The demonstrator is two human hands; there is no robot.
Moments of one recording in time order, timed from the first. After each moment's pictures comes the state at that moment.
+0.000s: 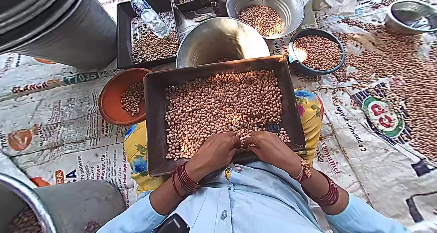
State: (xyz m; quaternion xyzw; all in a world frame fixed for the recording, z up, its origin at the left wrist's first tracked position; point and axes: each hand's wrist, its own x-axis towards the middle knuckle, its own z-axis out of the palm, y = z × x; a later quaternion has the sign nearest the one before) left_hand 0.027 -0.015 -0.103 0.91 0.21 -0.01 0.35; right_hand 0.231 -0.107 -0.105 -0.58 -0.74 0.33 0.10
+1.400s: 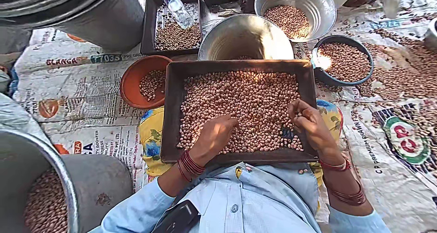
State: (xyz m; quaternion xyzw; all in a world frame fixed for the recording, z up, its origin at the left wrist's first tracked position) left_hand 0.010 0.002 -0.114 0.90 0.36 0.12 0.21; right_hand 0.294 -0.077 -0.092 -0.63 -0.47 0.43 0.45
